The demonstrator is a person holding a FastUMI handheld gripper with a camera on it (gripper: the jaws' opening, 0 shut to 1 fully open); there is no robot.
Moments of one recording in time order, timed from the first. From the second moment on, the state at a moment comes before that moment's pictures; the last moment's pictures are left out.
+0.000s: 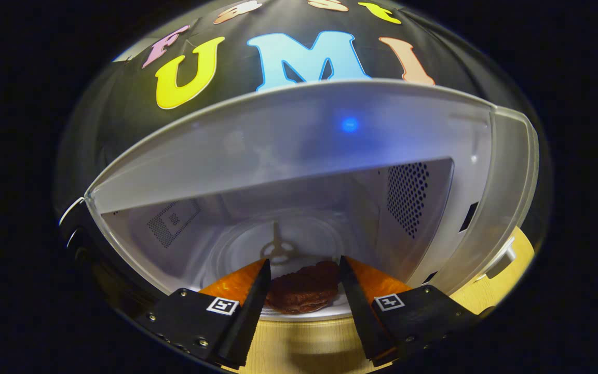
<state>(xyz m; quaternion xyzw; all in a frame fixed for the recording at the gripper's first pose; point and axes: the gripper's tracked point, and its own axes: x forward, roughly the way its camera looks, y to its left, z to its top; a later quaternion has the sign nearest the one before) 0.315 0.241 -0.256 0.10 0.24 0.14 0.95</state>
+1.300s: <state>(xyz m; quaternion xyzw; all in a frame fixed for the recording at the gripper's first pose) 0.035 0.276 -0.051 0.11 0.13 0.29 0.94</state>
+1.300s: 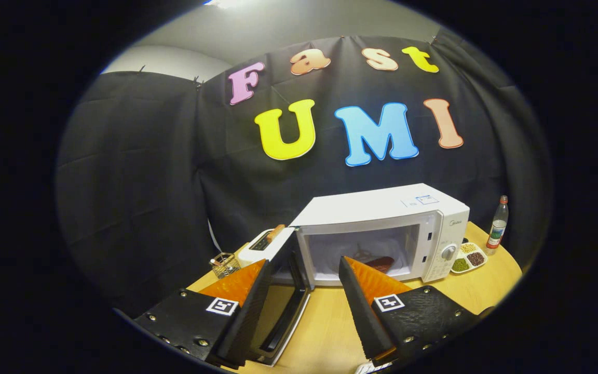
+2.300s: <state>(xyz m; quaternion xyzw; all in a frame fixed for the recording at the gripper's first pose) -0.141 0.426 -0.046 0.08 0.12 0.47 0.87</state>
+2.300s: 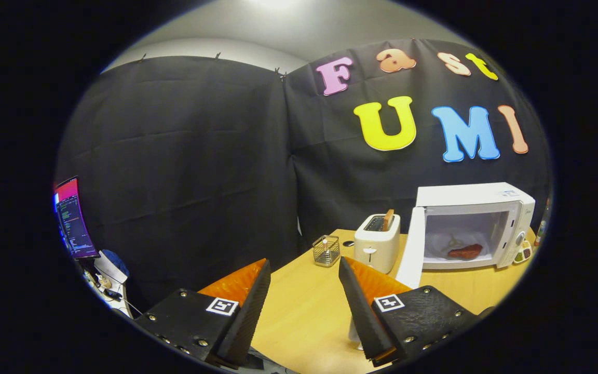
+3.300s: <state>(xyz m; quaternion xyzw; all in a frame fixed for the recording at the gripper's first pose) -0.103 0.389 -0.134 0.02 0.19 0.42 0.89</state>
